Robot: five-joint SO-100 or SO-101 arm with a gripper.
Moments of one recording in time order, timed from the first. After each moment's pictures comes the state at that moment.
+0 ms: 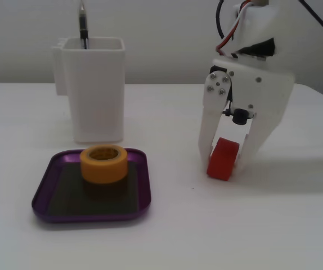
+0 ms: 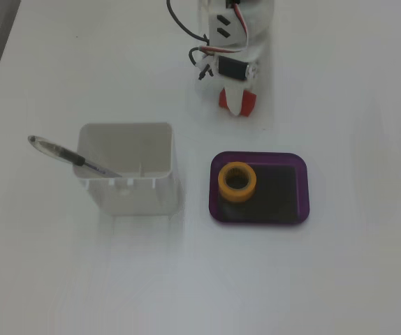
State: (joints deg) arm -2.0 102.0 125.9 47.8 17.7
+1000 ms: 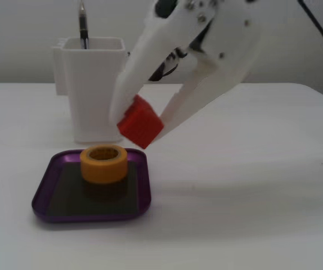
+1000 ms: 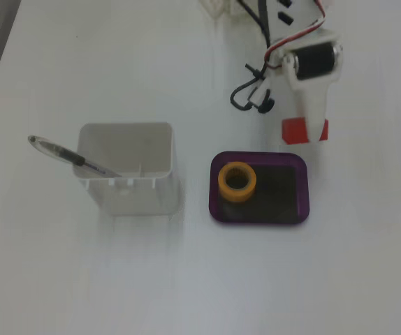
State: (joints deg) arm -12.0 100.5 106.0 34.1 -3.4
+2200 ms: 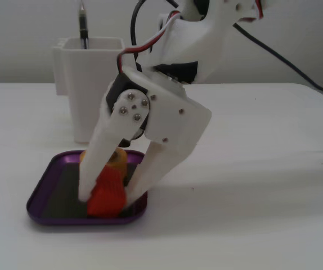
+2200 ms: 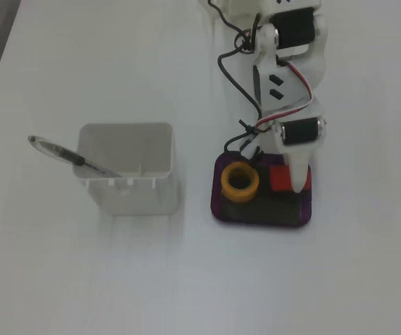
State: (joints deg) arm -10.6 73.7 94.2 29.8 -3.4
